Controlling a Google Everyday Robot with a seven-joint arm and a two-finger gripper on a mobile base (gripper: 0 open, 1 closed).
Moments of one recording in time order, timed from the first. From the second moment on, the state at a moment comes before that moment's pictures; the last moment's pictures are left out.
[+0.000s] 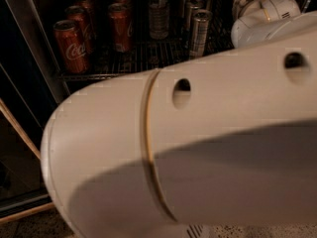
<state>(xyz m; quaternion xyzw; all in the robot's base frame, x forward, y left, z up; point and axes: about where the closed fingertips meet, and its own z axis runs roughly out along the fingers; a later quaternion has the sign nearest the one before) 0.795 -0.278 1.000 0.02 0.74 -0.12 0.66</state>
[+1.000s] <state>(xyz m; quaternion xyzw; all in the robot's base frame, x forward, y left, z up) 0.798 -0.283 0.993 0.04 0.75 -0.09 0.65</state>
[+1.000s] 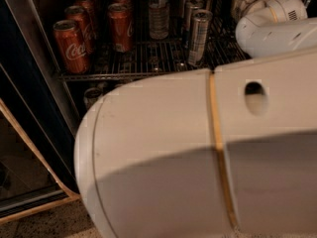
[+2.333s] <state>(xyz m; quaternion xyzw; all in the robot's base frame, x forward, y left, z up) 0.805 -0.279 0.988 0.03 0.76 -0.07 0.64</state>
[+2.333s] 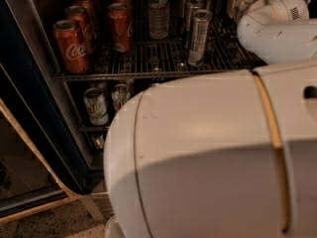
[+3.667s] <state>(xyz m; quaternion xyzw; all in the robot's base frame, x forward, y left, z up) 0.825 -0.285 0.977 0.03 0.77 -0.08 0.63</state>
